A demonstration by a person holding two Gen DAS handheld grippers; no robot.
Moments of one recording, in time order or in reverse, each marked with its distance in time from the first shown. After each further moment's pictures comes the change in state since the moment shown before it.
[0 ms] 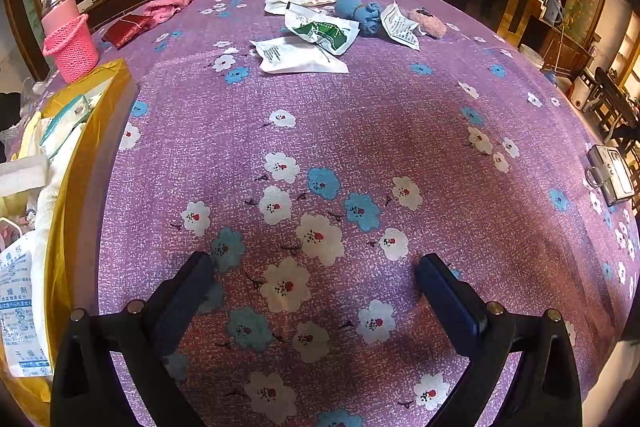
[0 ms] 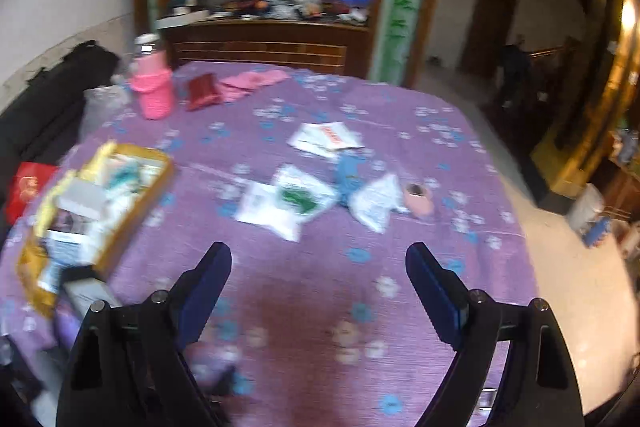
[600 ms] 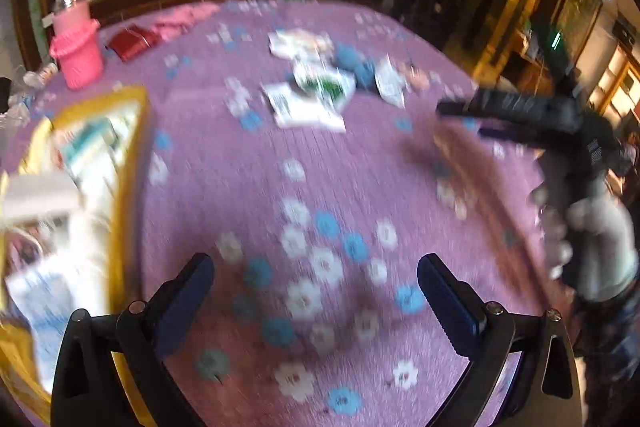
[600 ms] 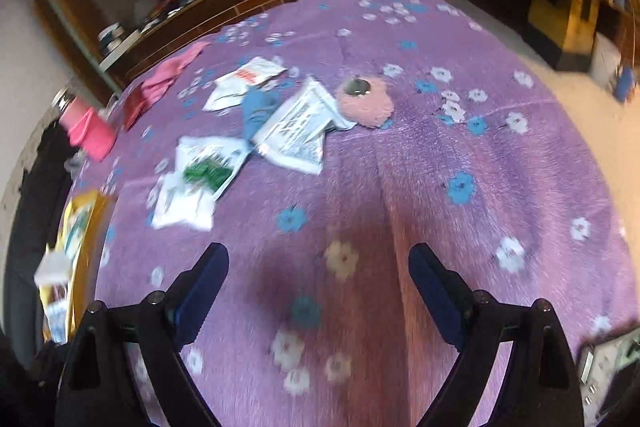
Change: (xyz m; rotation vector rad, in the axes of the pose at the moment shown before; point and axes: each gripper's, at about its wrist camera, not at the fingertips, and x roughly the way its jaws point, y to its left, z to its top) left arm -0.046 0.028 0.017 -0.063 -0.071 -0.124; right arm 0.111 -0.124 -0.042 0.440 0.193 0.111
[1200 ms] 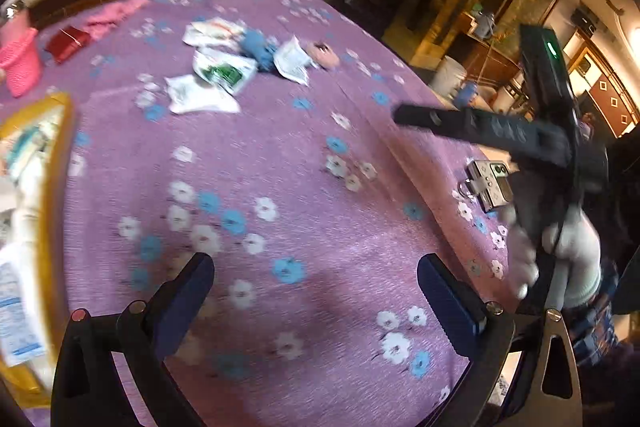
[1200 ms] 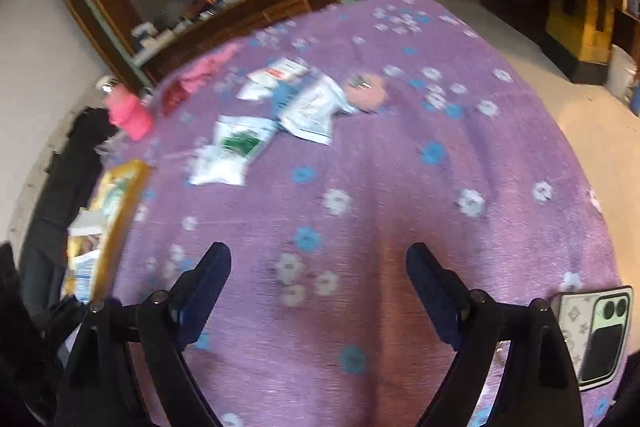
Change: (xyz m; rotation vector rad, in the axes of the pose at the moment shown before) left arm -0.015 -0.054 -0.002 0.055 0.087 -0.206; right arm -0.063 -0.019 -0.038 -0.065 -0.012 0.067
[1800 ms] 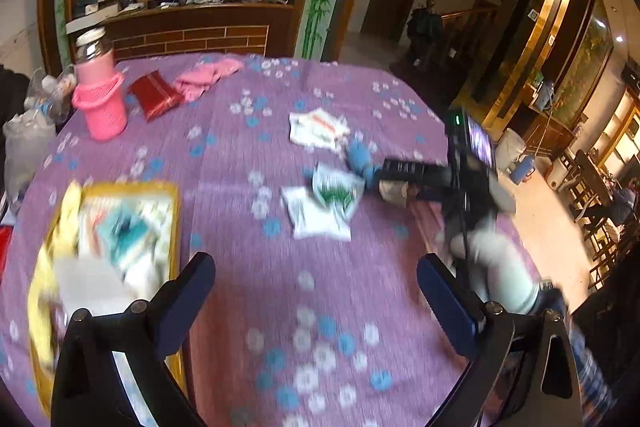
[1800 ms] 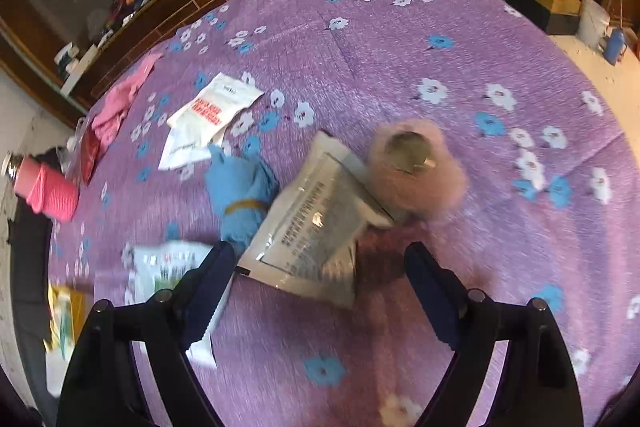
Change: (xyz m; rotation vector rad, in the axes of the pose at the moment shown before) left arm -0.054 0.067 0.082 -0.144 -0.217 0.209; right arm 0.154 0.017 0.117 0.202 0.090 -0.102
